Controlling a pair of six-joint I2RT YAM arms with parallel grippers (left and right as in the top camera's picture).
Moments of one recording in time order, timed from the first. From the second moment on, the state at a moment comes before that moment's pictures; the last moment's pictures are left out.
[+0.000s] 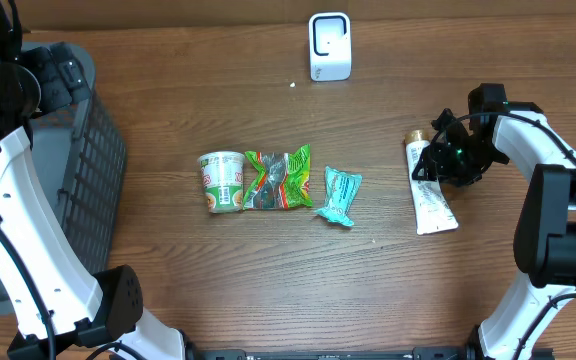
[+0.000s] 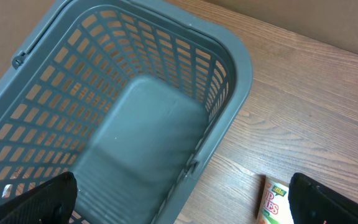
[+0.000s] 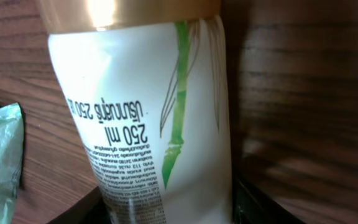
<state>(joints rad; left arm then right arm) 0.25 1.81 2.60 -1.69 -0.24 -0.15 -0.07 2.02 1.34 -0.92 -0.38 -0.12</state>
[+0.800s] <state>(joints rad) 0.25 1.81 2.60 -1.69 -0.24 -0.15 -0.12 1.99 1.23 -0.87 -0.56 -0.06</state>
